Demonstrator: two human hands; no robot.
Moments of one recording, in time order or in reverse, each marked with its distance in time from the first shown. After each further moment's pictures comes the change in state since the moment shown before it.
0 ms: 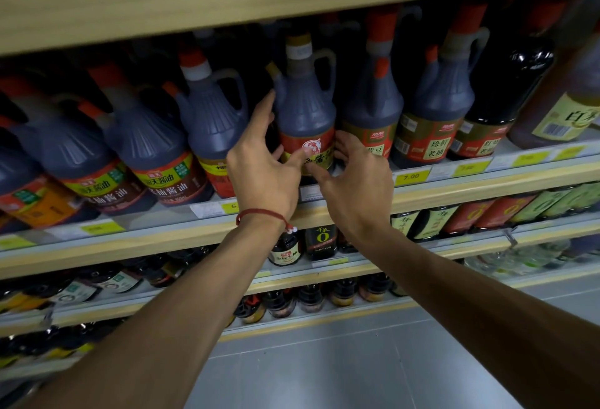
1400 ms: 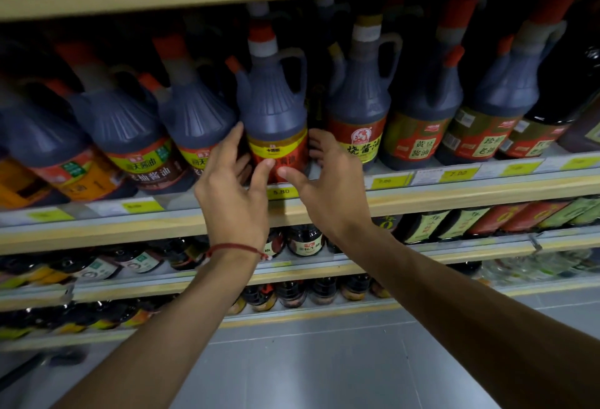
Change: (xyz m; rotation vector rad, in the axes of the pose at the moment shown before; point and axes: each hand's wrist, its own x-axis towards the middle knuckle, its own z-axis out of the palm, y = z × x) left_hand -0.015 -0.036 -0.097 0.226 0.133 0.112; right_hand -0.024 -0.045 0.062 0.195 -0.230 -0.058
